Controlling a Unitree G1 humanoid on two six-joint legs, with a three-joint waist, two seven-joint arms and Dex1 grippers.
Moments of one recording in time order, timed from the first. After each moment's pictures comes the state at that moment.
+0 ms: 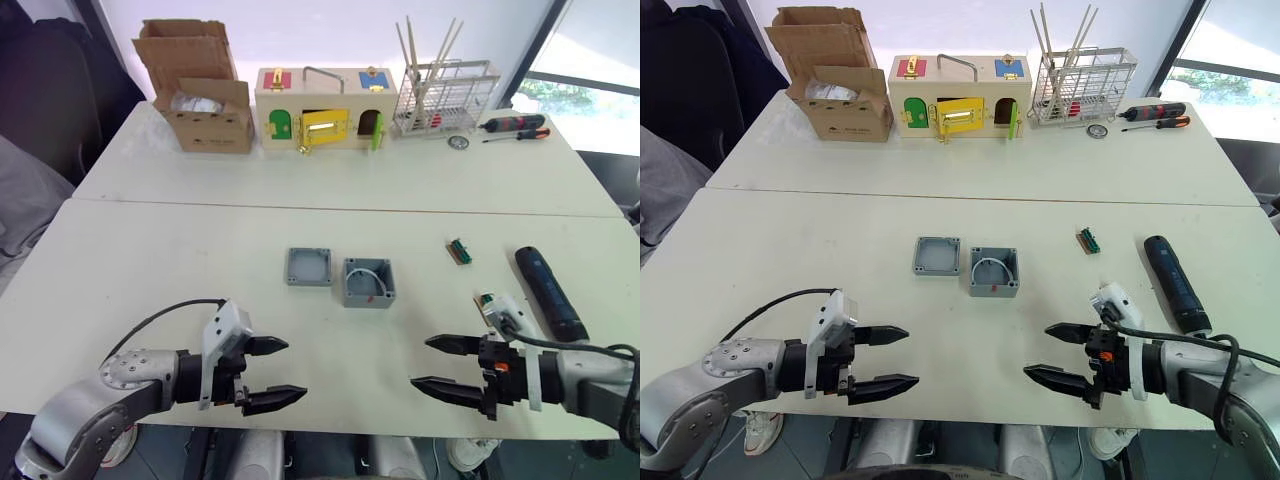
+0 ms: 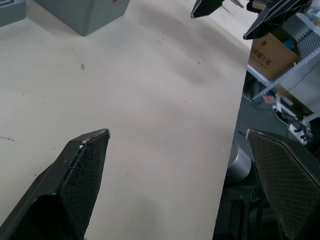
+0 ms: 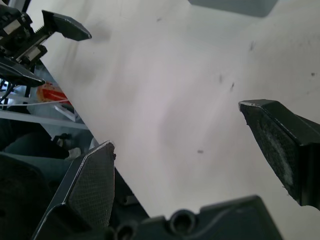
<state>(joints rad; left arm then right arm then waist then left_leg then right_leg) 0.14 0.78 -0.01 -0.65 -0.78 0.77 -0.82 0.23 -0.91 -0.25 -0.62 0.81 0.88 0.87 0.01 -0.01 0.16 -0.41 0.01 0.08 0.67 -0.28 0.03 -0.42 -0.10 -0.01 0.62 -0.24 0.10</state>
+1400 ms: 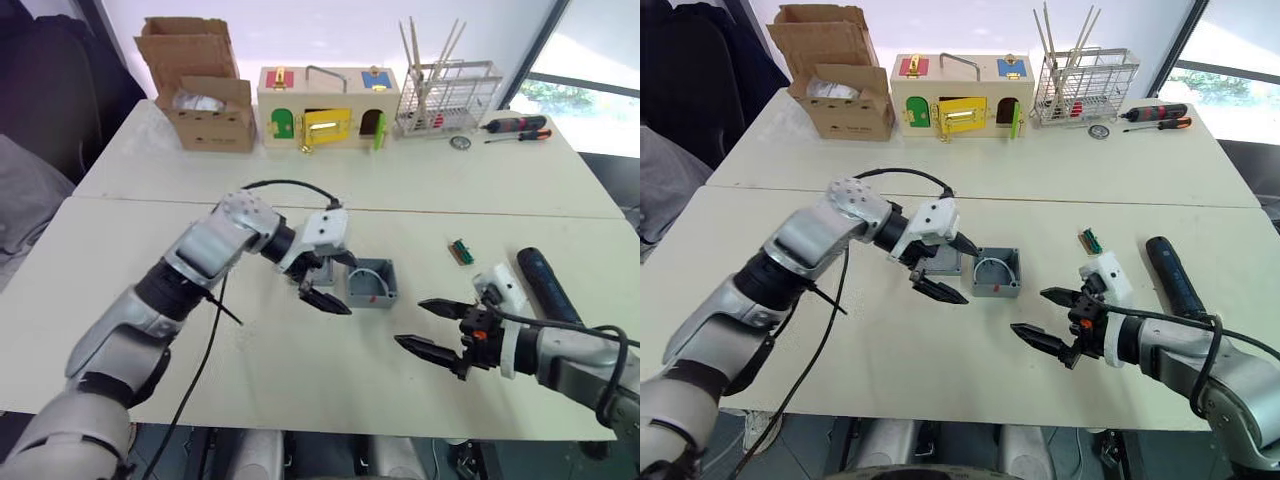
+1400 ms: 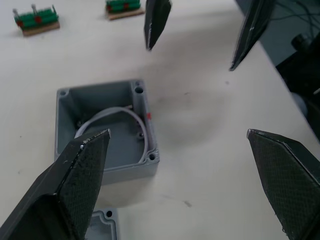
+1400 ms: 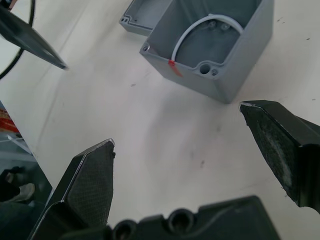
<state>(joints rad) -0.95 0.45 -0.60 0.16 -0.23 0.53 -1.35 0.15 -0.80 -0.24 -0.75 0.82 0.96 0.56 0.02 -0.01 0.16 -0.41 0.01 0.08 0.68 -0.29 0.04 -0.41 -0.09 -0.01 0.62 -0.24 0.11</state>
